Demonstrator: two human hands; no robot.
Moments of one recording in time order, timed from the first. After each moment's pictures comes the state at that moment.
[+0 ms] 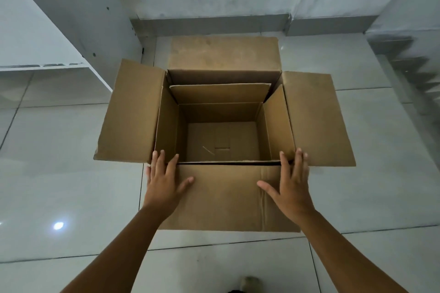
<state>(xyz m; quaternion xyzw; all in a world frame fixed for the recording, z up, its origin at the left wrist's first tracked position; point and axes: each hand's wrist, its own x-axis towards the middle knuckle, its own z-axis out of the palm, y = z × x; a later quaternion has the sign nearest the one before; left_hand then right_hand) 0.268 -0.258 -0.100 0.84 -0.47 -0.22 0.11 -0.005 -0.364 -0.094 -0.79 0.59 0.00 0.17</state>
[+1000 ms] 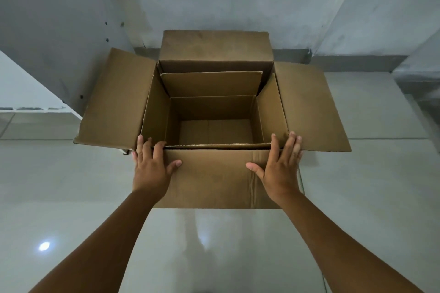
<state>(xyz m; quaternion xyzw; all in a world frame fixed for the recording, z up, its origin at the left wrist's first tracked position) 0.387 -0.445 -0.131 0.88 -0.45 -0.10 0.15 0.139 -0.566 -0.130 -0.80 0.59 -0.05 0.10</state>
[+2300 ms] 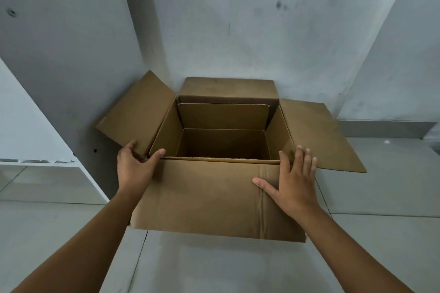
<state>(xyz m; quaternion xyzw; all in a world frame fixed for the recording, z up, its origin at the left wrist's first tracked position) 0.522 -0.537 -0.137 0.81 -0.26 -0.05 0.53 0.224 -0.668 -0.147 -0.84 0.54 -0.10 0.00</state>
